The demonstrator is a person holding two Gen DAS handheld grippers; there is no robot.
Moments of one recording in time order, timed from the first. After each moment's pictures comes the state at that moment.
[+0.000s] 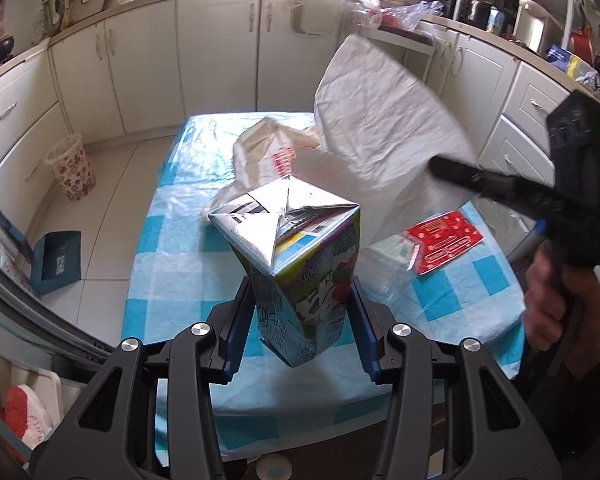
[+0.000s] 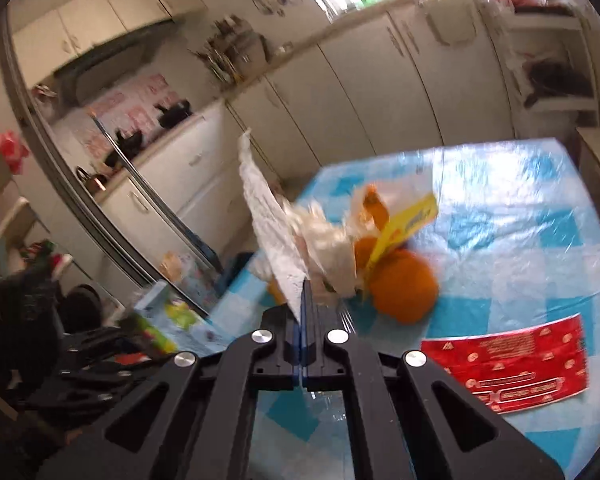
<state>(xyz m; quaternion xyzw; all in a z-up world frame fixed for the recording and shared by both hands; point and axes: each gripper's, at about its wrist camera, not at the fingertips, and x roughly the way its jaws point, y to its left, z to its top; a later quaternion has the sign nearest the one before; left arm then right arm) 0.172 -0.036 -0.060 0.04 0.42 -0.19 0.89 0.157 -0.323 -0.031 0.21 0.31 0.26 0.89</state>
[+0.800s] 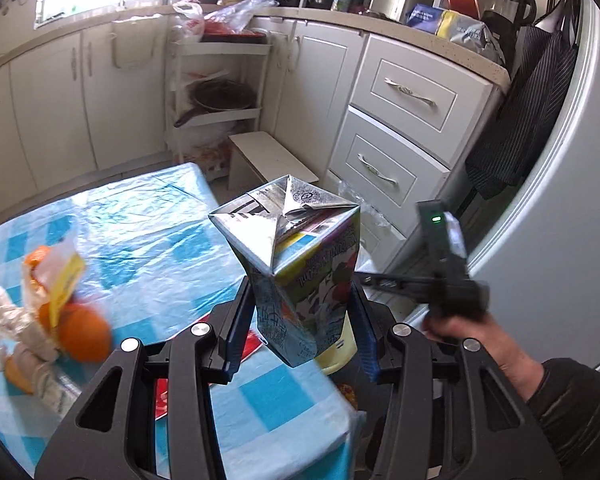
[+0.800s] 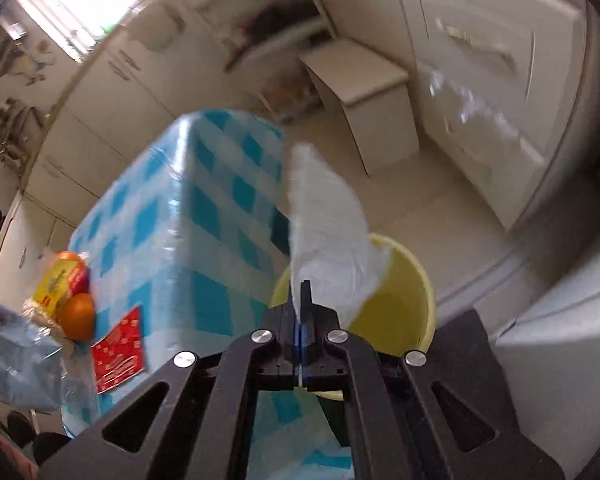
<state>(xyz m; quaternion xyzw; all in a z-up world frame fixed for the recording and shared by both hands) 0.179 -0.315 -0.021 0.06 0.38 -0.40 0.83 0.131 -0.593 -0.152 0.30 0.49 -0.09 0.82</state>
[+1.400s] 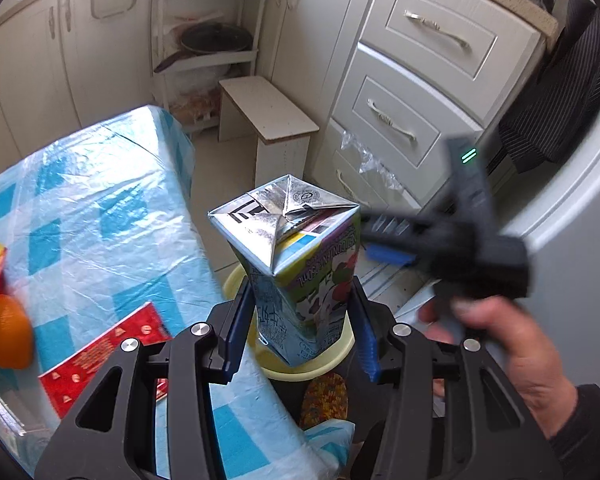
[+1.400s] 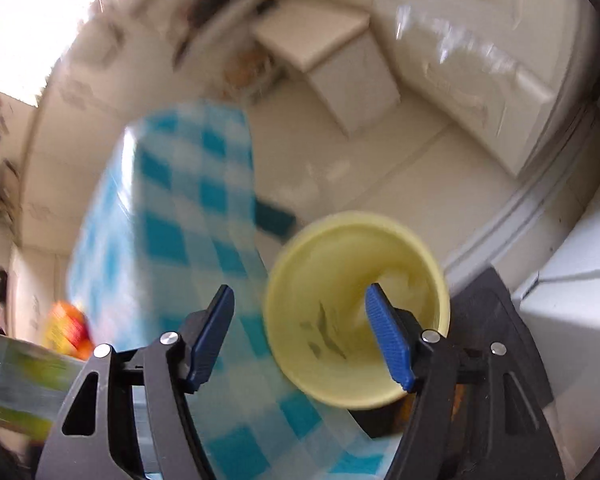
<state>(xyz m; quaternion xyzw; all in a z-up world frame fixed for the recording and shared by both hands) 0.203 -0.411 -0.104 0.09 0.47 -0.38 0.80 0.130 -0.643 -0.139 0.41 0.44 -0.13 0.79</state>
